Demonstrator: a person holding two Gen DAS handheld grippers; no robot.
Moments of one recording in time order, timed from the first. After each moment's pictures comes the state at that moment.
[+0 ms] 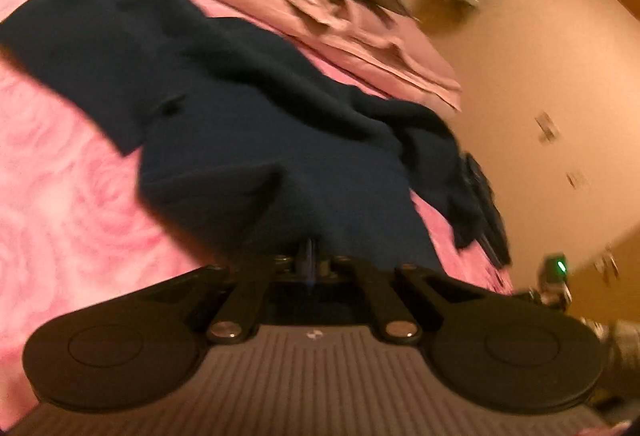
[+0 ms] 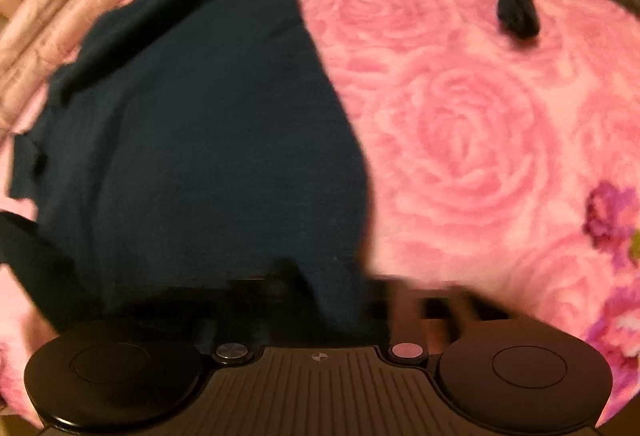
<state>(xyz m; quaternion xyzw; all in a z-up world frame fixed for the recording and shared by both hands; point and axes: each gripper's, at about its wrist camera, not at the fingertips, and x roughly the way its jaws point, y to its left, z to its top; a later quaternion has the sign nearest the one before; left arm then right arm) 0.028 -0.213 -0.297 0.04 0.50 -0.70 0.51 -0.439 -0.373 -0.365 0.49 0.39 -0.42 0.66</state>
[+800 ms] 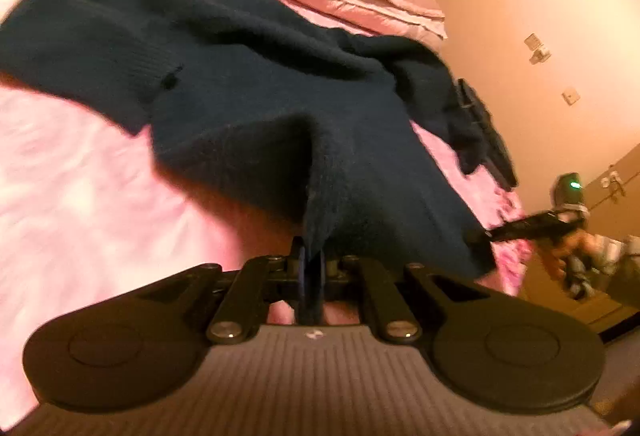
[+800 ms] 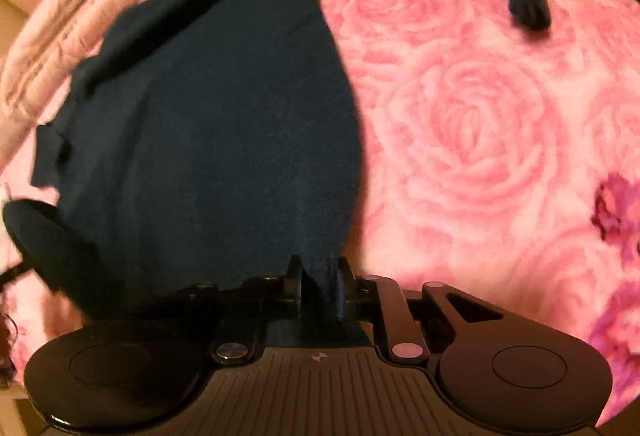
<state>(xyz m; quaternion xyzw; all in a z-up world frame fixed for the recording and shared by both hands) 0.050 -0.171 -0.300 0.13 0.49 -0.72 0.47 -0.449 -0.367 -0.349 0.48 0.39 -0.40 0.68</state>
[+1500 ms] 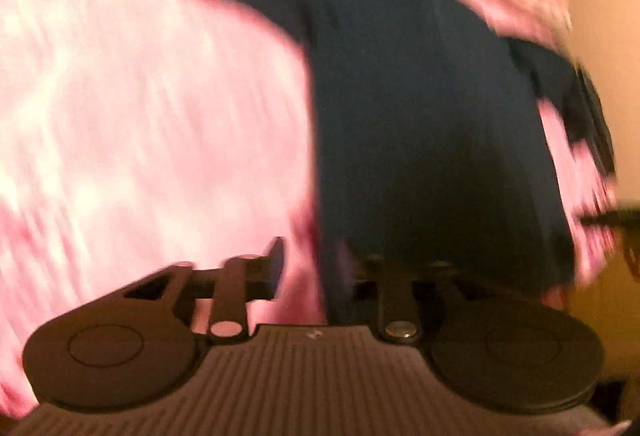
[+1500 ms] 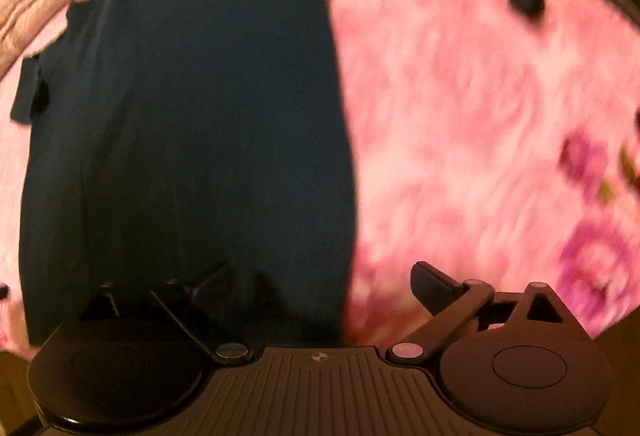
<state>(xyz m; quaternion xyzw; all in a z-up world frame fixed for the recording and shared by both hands) 0.087 -0.124 -0.300 0.21 0.49 -0.57 0.62 -0.414 -0.334 -0.328 0.44 0.46 -0.43 0.64</state>
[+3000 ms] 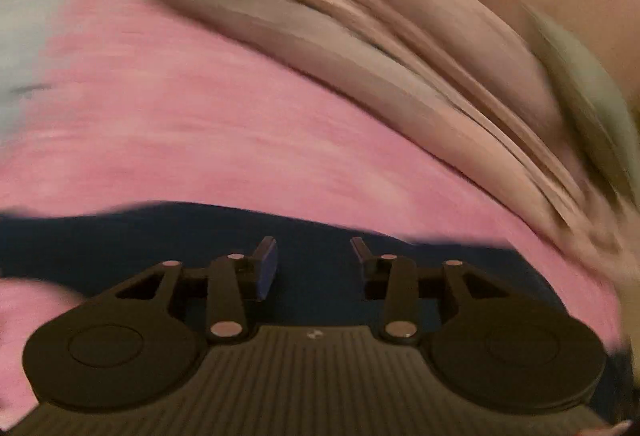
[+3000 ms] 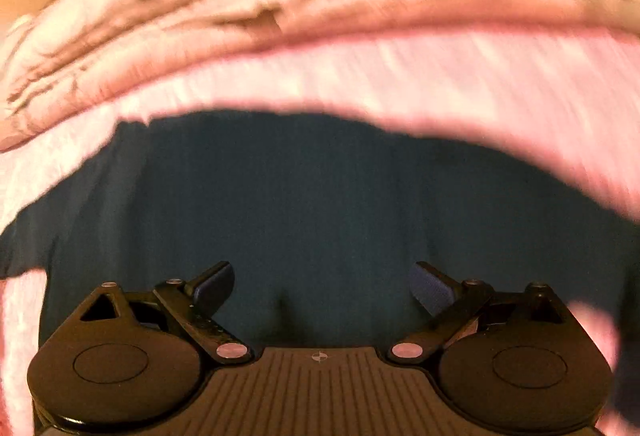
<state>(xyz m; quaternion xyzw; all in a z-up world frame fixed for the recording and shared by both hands) 0.237 -0.351 -0.359 0.06 0.51 -0.49 0.70 -0.270 -0.580 -0.308 0.31 0.41 -0.37 0.77</state>
